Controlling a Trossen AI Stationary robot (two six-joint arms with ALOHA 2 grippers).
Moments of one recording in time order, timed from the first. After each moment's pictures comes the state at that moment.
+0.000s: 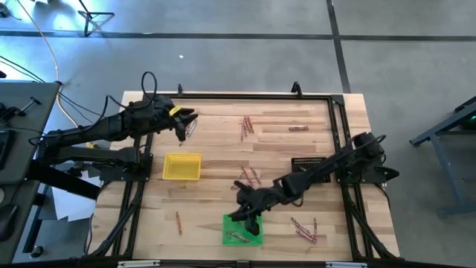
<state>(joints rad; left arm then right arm) 0.23 0.76 0.78 -0.30 -0.26 -0.37 0.41 1.86 1.22 0.11 -0.03 0.64</state>
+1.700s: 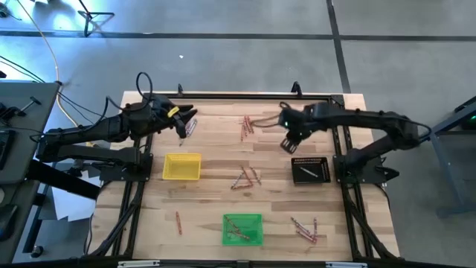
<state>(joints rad) 0.18 0.76 0.78 -0.22 -0.40 -0.39 -0.24 1.39 1.20 -1.14 0.15 0.39</state>
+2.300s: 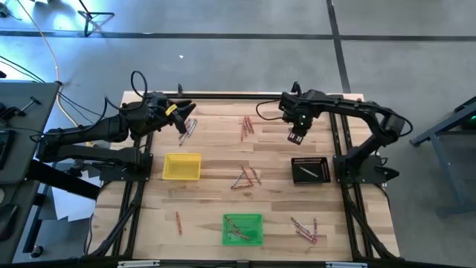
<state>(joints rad) 0.18 0.76 0.79 -0.15 -0.47 -0.42 -0.56 1.57 1.12 -1.12 0.06 -0.06</state>
